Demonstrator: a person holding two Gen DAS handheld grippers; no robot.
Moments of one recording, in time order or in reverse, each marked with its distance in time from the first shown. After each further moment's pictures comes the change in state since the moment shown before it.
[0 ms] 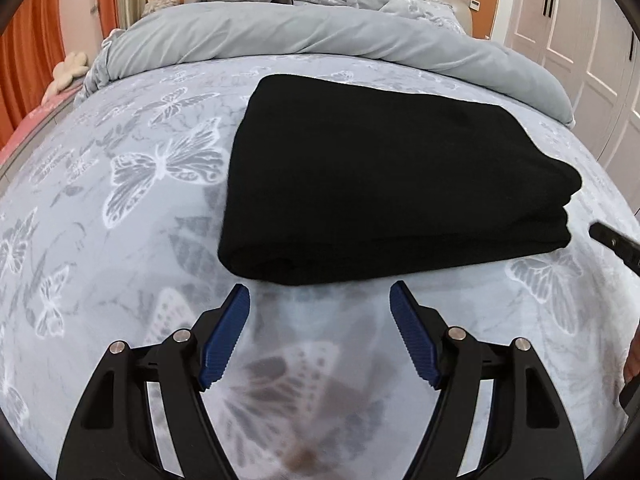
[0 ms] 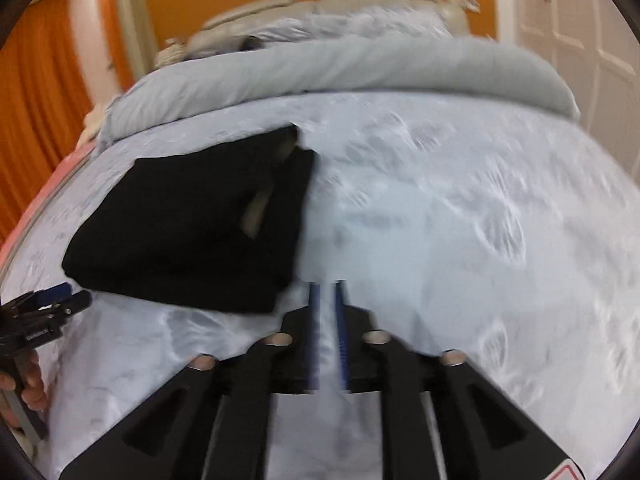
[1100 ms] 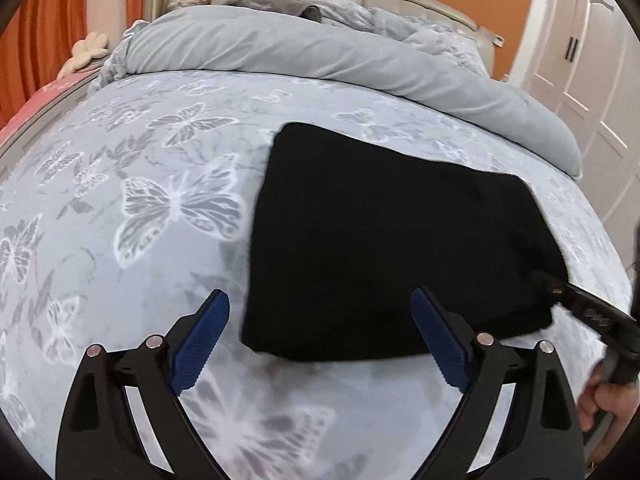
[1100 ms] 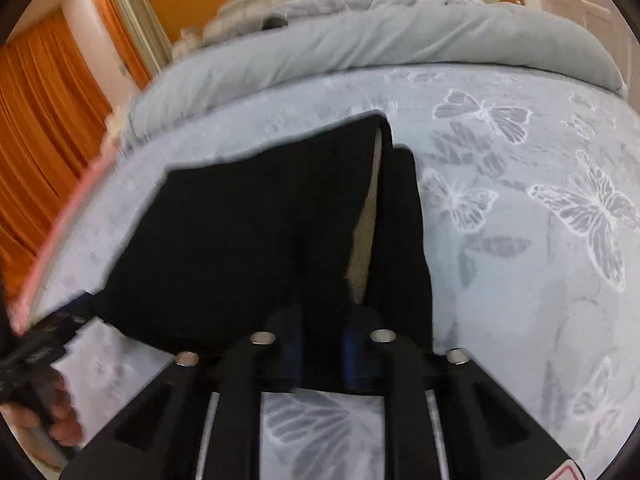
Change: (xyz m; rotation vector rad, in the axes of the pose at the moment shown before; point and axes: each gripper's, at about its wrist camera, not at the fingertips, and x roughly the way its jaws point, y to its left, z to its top) left arm -0.009 0.022 0.048 -0.129 -0.050 -0.002; right arm 0.020 0.028 0.045 0.123 0.008 0.164
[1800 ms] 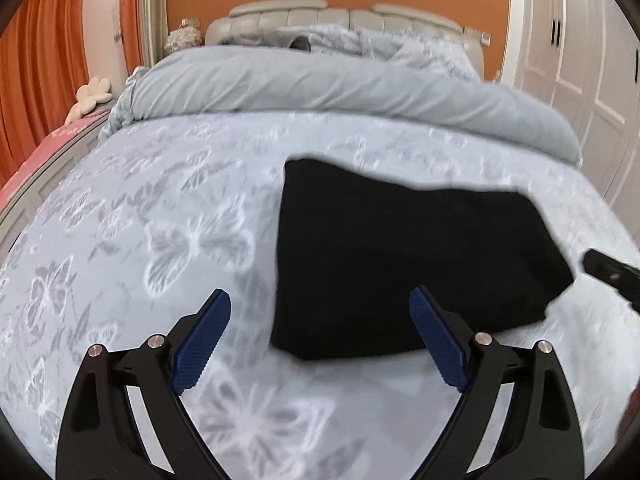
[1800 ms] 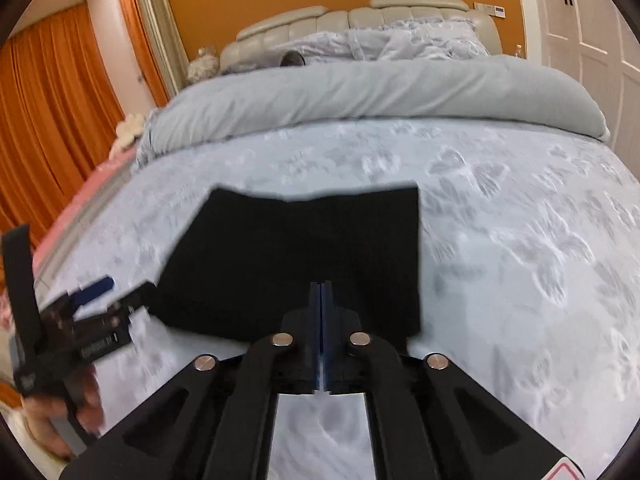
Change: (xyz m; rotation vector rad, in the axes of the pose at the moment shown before) left arm -0.040 -0.030 0.010 0.101 -0.099 0.064; right arm -0.052 0.039 0.023 -0.030 -0.069 -0.031
